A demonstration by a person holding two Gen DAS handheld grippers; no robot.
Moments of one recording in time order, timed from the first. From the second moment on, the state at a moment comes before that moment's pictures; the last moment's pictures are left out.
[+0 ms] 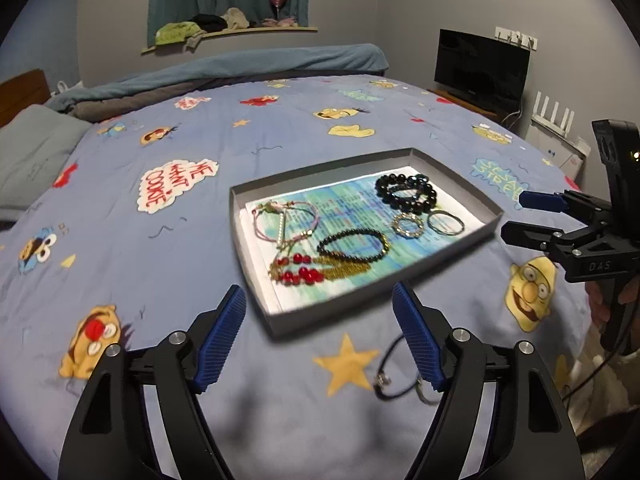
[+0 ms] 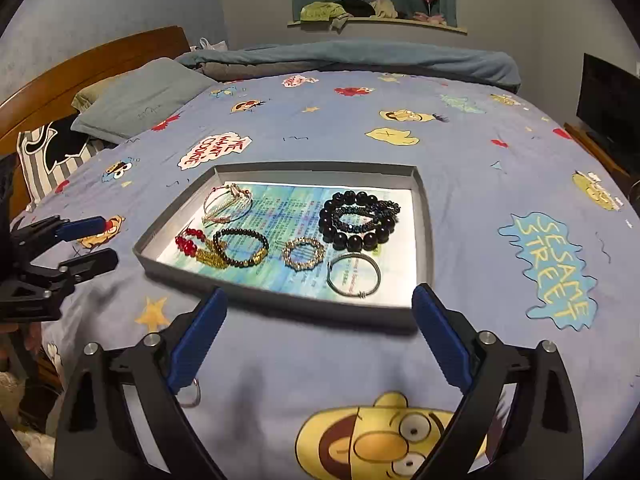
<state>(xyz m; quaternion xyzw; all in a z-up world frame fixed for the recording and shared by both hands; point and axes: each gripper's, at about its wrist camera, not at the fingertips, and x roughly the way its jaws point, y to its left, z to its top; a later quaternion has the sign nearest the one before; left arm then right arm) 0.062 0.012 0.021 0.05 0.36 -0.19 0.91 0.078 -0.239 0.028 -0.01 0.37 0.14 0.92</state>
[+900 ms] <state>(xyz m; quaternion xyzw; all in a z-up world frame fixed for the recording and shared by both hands) 0.011 0.029 -0.039 0.03 0.40 -0.13 0.91 0.005 -0.198 -0.018 -0.03 0.34 0.15 0.93</state>
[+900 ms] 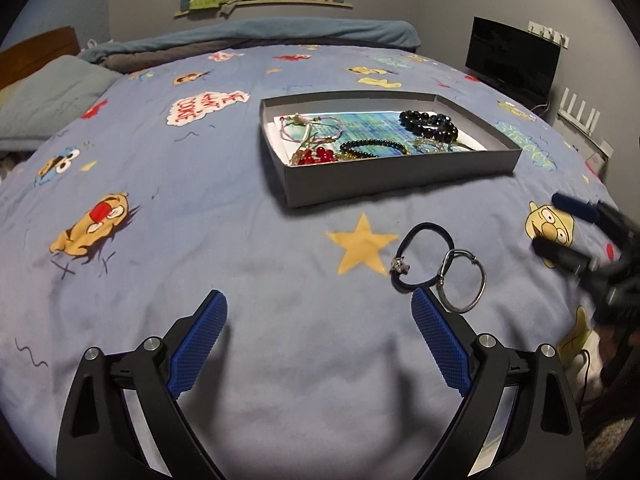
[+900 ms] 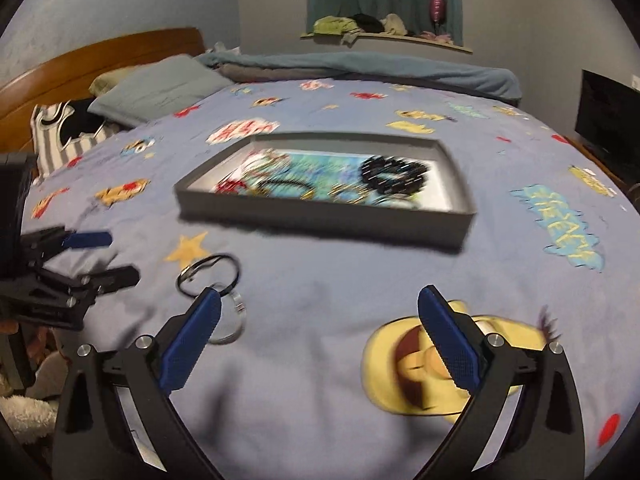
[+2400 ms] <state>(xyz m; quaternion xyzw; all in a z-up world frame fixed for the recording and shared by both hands) 0.027 0.010 -0.052 0.04 0.41 -0.15 0.90 0.008 -0.192 -0.035 -0.07 0.34 0.16 0.92</state>
